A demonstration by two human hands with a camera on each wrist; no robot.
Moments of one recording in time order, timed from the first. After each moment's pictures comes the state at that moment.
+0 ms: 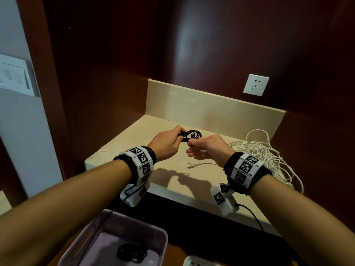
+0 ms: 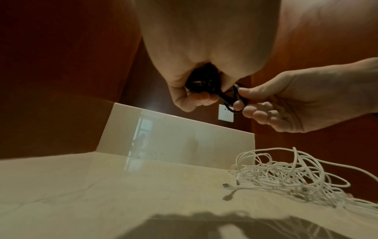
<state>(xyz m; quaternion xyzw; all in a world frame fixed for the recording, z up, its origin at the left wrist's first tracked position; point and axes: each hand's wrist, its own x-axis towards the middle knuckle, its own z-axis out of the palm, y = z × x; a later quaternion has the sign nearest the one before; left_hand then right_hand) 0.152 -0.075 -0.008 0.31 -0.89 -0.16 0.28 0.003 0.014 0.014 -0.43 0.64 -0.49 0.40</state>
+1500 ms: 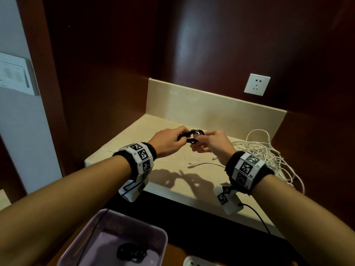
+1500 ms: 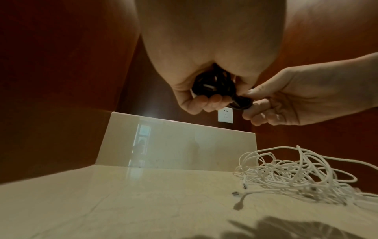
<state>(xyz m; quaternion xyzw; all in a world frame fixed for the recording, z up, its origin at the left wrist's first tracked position) 0.149 -0.078 0.001 0.30 -0.91 -0.17 0.24 -0.005 0.006 0.016 -0.46 0.65 -0.51 0.31</state>
